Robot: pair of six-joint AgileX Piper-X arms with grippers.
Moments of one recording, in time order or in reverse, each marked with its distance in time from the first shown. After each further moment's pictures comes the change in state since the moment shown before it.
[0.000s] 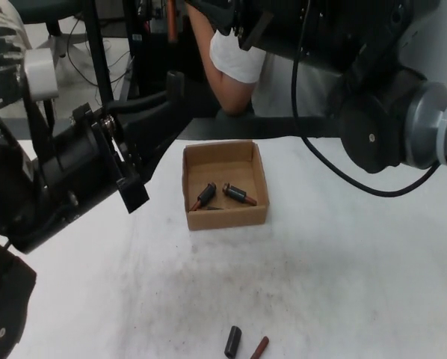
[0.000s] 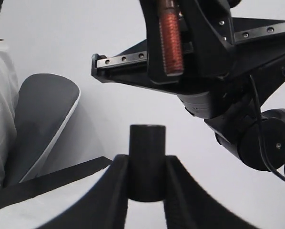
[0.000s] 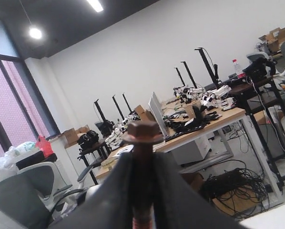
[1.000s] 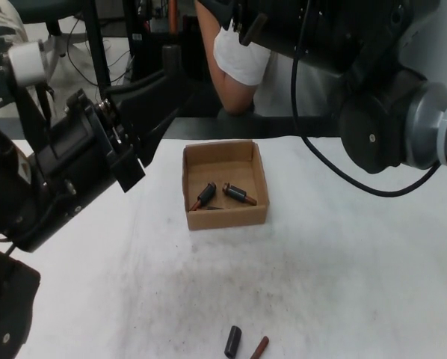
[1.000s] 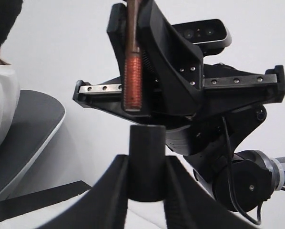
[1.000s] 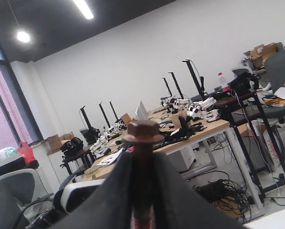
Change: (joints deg) left arm -2.2 0.0 0.0 -6.4 -4.1 -7.6; right arm 0.0 0.0 0.1 0.0 3.1 -3.7
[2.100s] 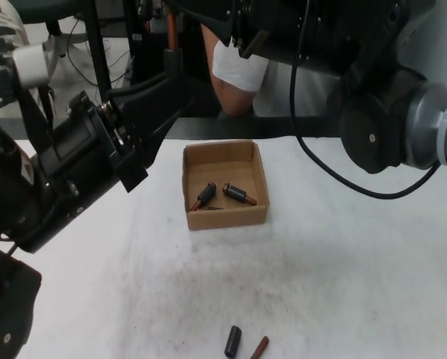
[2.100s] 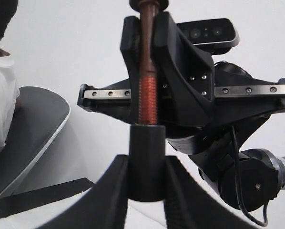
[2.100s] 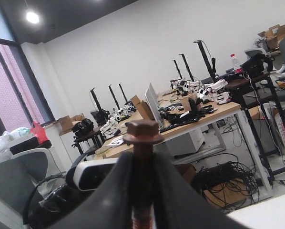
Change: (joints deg) left arm 0.0 0.1 0.0 0.8 -0.6 0.4; right arm 0.0 0.0 0.0 2.3 -4.6 -1.1
